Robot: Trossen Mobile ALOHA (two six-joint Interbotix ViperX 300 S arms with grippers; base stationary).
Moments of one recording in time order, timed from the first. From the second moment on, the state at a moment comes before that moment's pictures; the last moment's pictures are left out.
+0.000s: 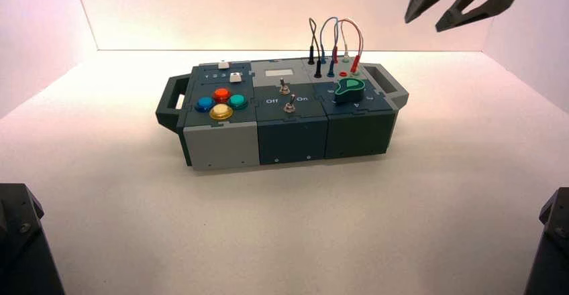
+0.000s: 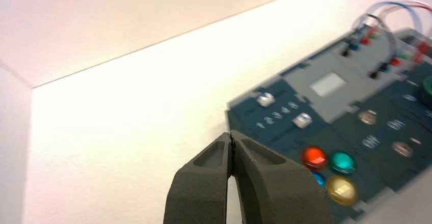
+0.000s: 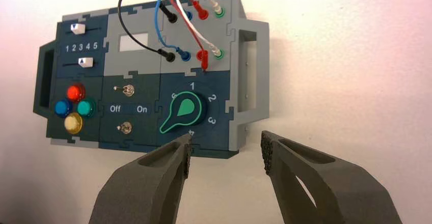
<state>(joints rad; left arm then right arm) -0.27 -0.72 1.14 -0.25 0.23 0.42 0.24 -0.50 0.94 0.35 0.61 -0.07</state>
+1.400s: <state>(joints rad) -0.50 -0.76 1.05 -0.35 0.53 0.41 0.34 -0.05 0.70 0.35 0.53 -0.08</state>
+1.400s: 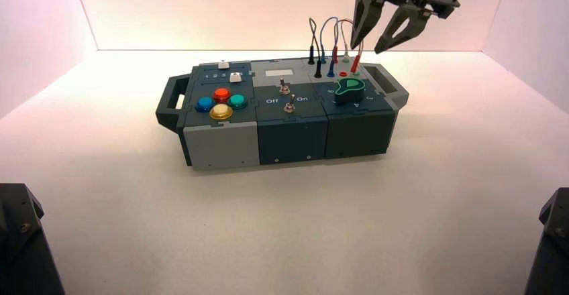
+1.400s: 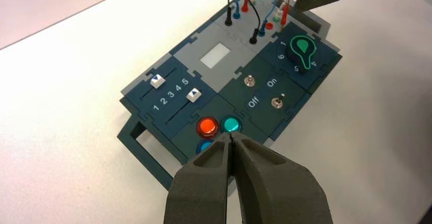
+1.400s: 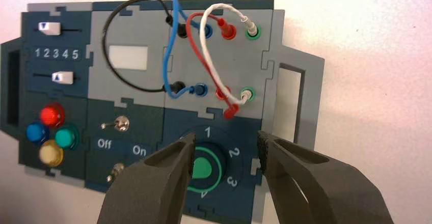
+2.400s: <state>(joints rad) -0.50 -0.75 1.02 -0.42 0.58 0.42 0.34 0.04 0.66 0.37 0.51 -0.07</state>
